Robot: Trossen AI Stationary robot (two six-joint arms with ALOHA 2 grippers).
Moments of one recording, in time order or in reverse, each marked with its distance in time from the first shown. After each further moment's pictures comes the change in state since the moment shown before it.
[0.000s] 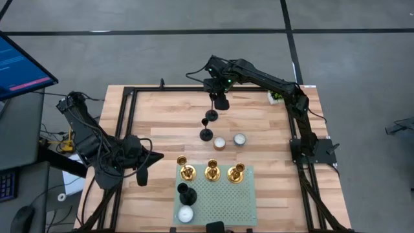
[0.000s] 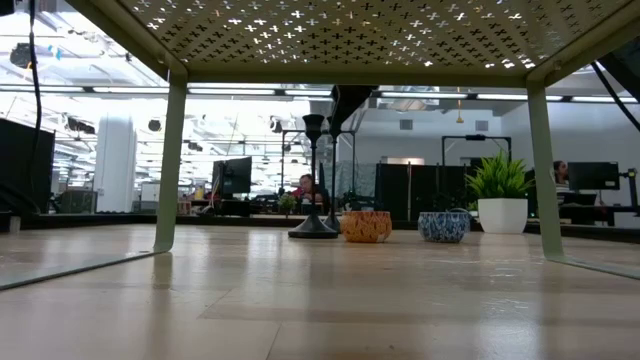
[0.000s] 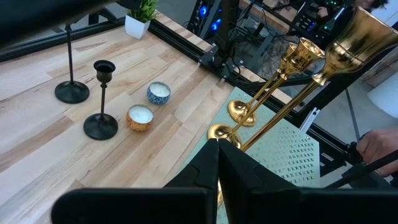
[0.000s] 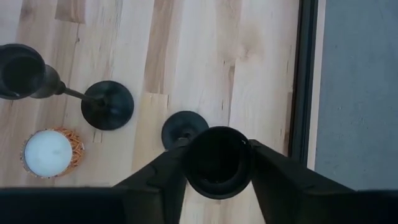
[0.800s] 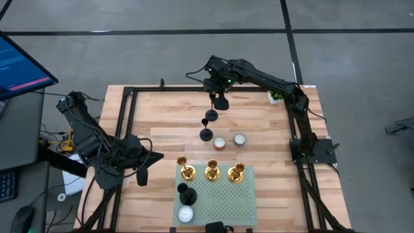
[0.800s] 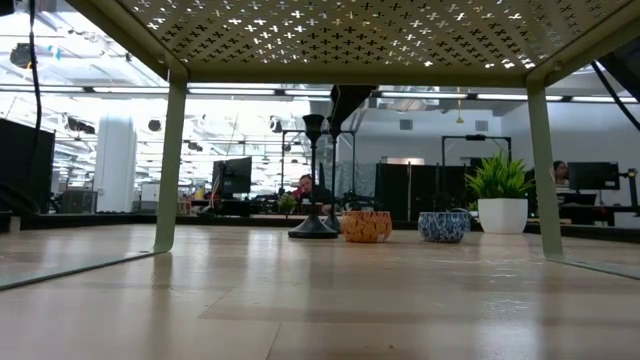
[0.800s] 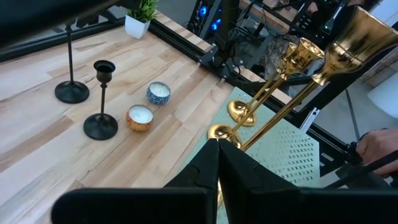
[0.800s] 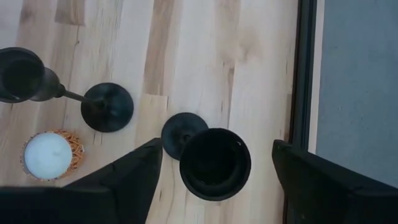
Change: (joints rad) left arm 0.000 0.000 0.000 0.000 0.000 0.000; right arm 0.000 0.000 0.000 0.006 -0.001 0.006
